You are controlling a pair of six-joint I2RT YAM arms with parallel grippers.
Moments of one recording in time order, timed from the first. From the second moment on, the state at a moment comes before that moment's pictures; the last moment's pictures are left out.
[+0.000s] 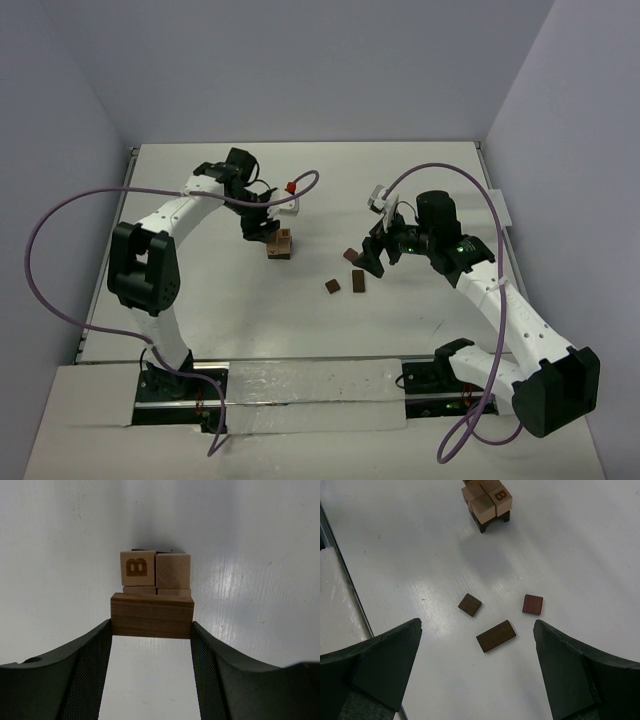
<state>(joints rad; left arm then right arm) -0.38 1.85 1.52 -0.93 0.52 1.14 0.35 1.03 0.87 -0.43 -0.63 -0.30</state>
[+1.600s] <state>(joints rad) -0.40 1.88 1.48 -0.89 0.48 1.10 0.35 1.05 0.87 -0.43 -0.63 -0.31</state>
